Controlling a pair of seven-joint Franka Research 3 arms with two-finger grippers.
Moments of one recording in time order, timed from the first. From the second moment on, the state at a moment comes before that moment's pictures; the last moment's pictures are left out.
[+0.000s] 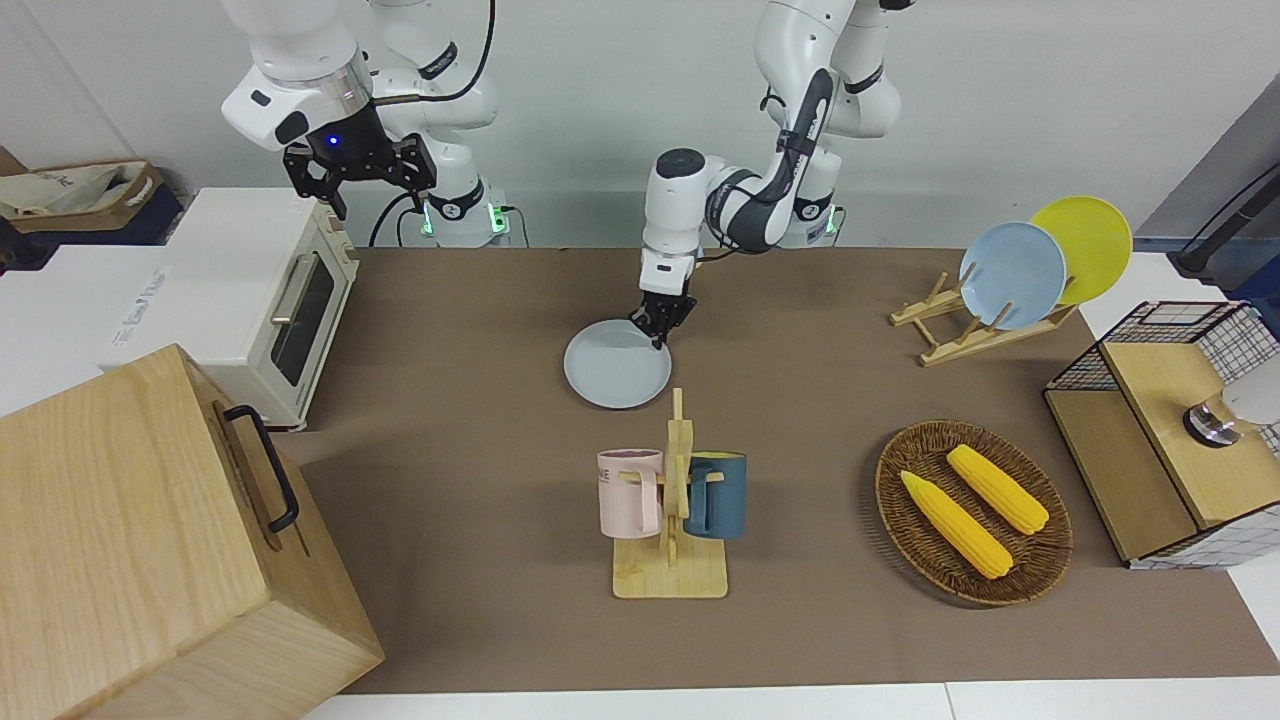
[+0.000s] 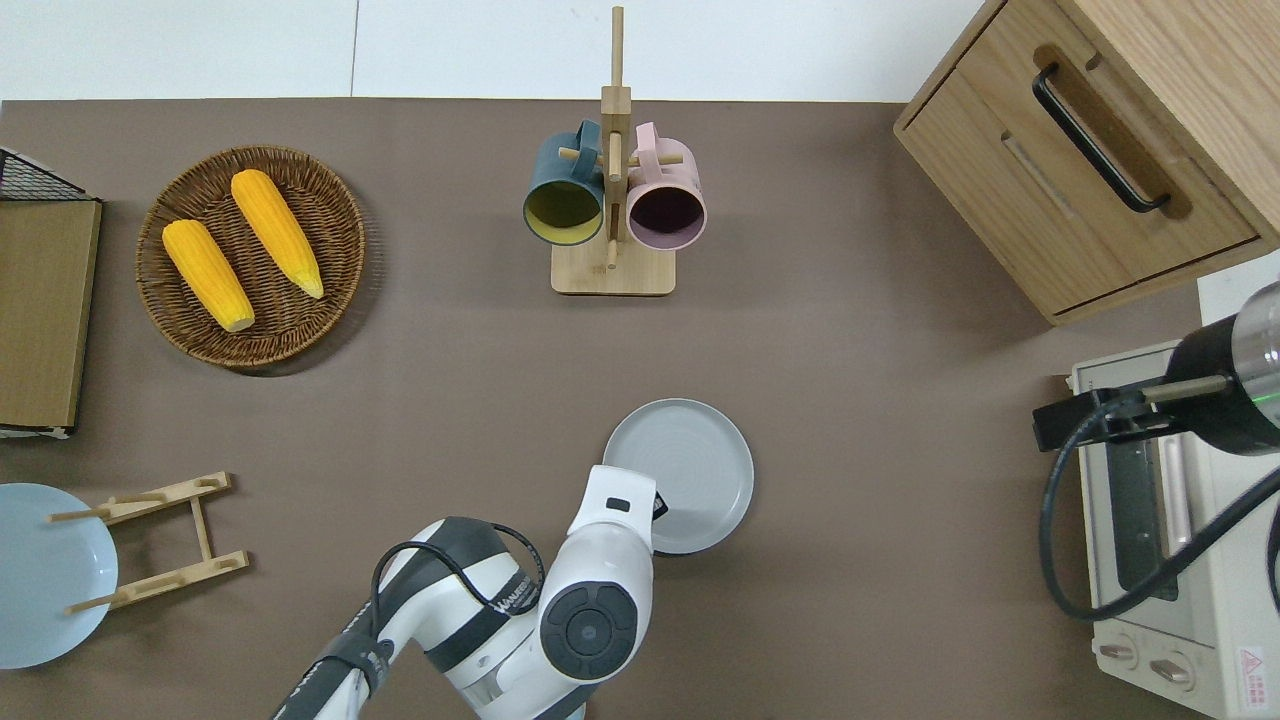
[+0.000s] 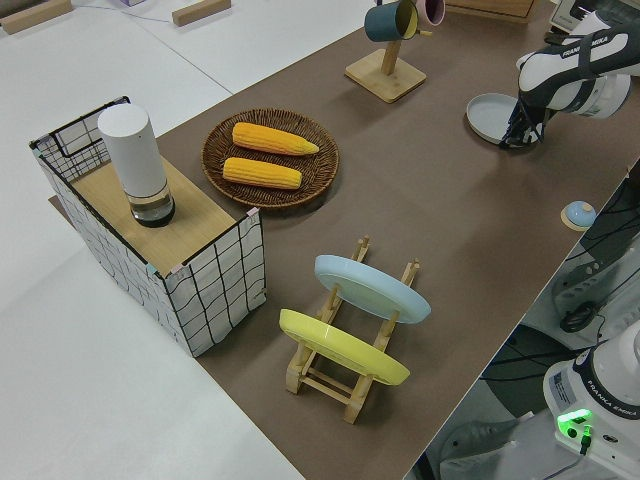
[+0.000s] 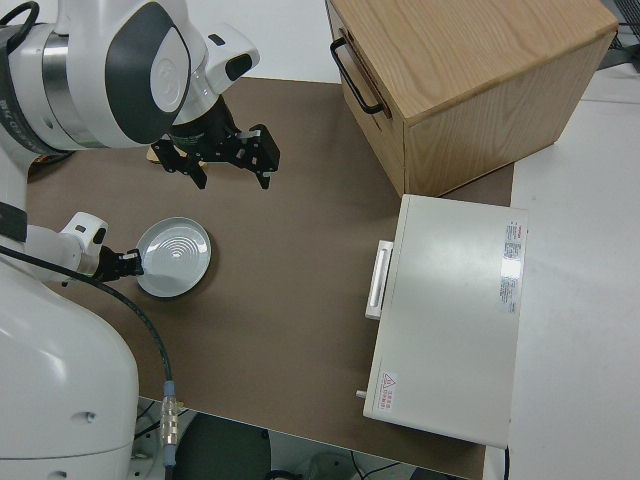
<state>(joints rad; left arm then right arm) -0.34 0.13 -0.41 -2.34 0.26 2.63 -1.48 -0.03 -0.02 0.14 -1.48 0.00 1.33 0.02</state>
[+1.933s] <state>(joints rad) -0.11 0.06 -0.38 -2.12 0.12 2.20 -0.69 -0.03 -0.02 0.14 -1.48 0.00 1.33 0.02</state>
